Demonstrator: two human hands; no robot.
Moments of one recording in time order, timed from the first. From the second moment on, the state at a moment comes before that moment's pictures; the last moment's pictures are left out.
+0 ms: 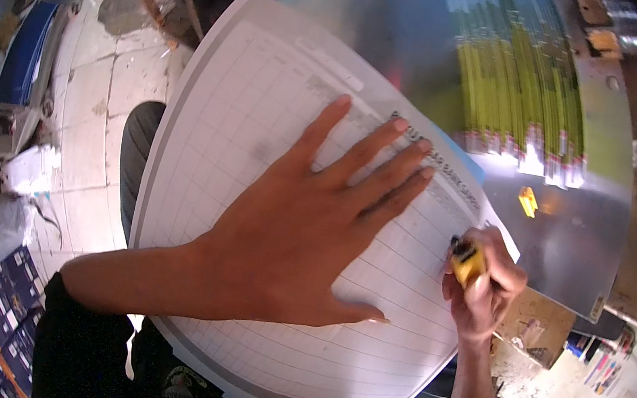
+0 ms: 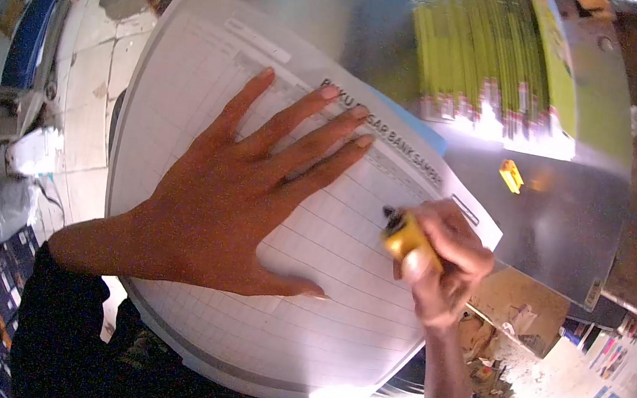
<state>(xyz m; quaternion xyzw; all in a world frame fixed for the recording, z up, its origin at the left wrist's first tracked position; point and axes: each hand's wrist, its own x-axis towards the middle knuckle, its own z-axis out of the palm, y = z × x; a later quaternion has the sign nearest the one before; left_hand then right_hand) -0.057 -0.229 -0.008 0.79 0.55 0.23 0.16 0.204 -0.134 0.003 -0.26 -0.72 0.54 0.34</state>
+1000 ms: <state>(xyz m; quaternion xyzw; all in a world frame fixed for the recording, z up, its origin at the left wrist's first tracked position) -0.044 -0.229 0.009 0.80 0.56 0.20 0.06 0.371 -0.150 0.127 -0.51 -0.75 -0.27 0.33</state>
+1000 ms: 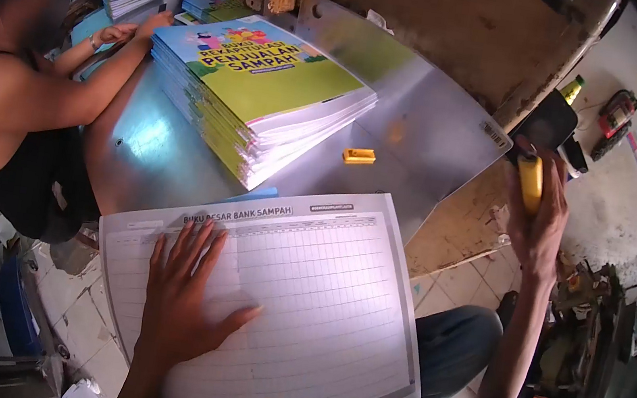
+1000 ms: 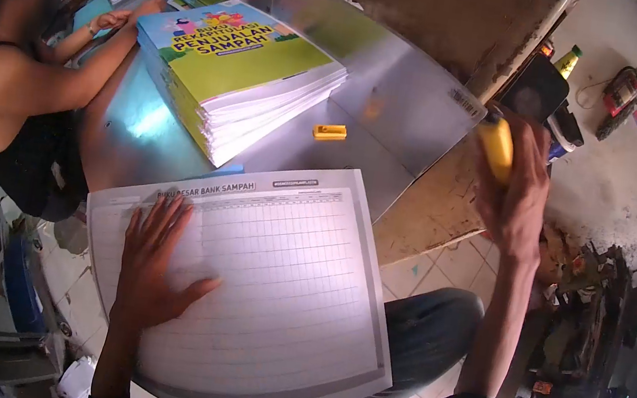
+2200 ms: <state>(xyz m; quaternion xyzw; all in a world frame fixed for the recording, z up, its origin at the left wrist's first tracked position) -0.049 -0.254 0.027 0.84 0.52 0.12 0.07 0.244 -0.237 0.046 -0.34 -0.88 0.28 0.18</state>
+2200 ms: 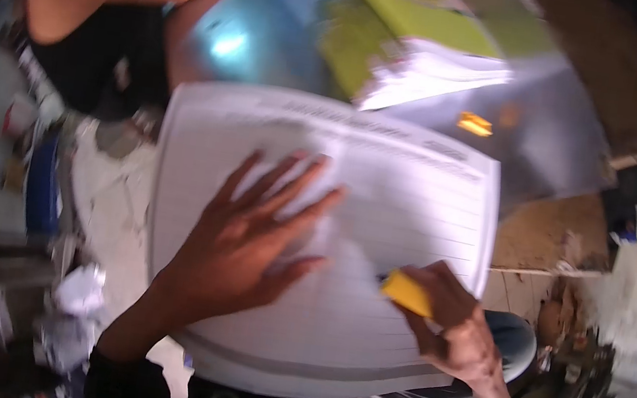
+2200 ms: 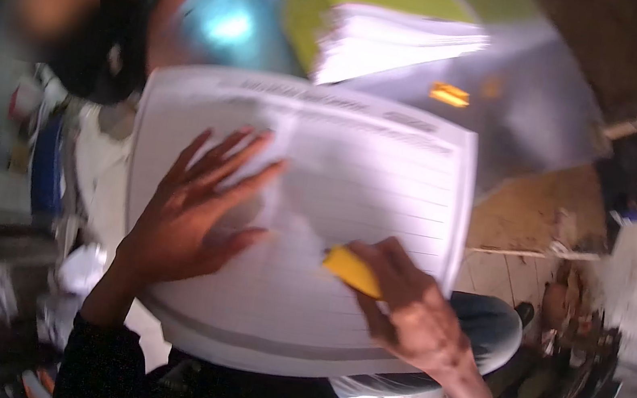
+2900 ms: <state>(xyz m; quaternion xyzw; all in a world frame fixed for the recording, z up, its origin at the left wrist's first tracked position) -0.052 -0.298 -0.015 0.77 0.54 0.27 0.23 0.187 -0.238 0.057 -0.30 -0.92 0.23 0.08</state>
